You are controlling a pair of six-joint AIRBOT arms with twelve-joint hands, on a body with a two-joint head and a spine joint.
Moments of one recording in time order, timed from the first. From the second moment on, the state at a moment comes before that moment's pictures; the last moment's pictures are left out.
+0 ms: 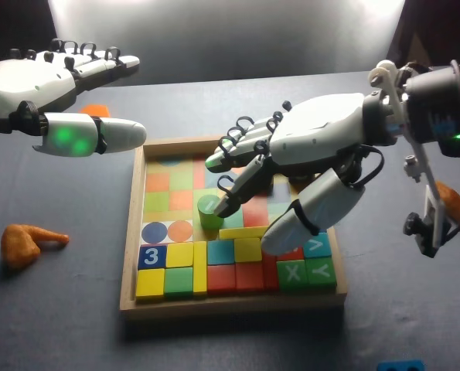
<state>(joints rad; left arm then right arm) 0.70 -1.02 1.38 -0.06 -0.44 0.78 -0.26 -1.36 1.51 -1.66 0.55 0.63</state>
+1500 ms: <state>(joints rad) 0.68 -1.06 1.40 -0.03 -0.42 0.78 -0.26 -1.46 1.59 -1.63 0.48 0.53</state>
